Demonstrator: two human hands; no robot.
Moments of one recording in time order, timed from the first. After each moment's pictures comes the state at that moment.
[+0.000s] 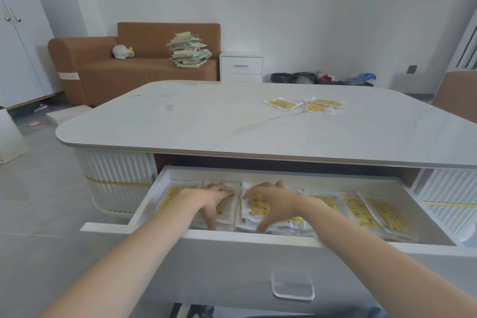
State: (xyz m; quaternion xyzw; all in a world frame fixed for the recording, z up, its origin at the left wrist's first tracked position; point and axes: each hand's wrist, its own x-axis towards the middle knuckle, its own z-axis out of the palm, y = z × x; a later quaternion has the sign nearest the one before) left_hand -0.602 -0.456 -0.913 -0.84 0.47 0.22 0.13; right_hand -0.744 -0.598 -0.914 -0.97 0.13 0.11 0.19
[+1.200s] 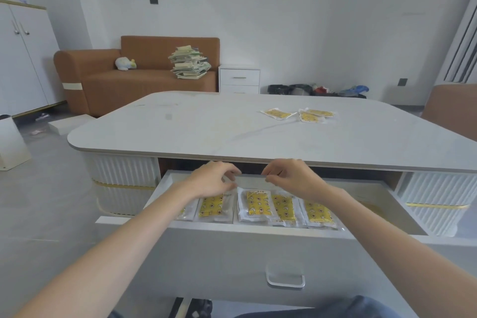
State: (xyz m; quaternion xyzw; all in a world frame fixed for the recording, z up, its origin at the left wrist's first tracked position) left_hand -0.635 -0.435 -0.856 -0.84 0.50 0.09 -0.19; right_hand -0.786 -0.598 -0.856 -0.94 0.15 -0.14 0.27
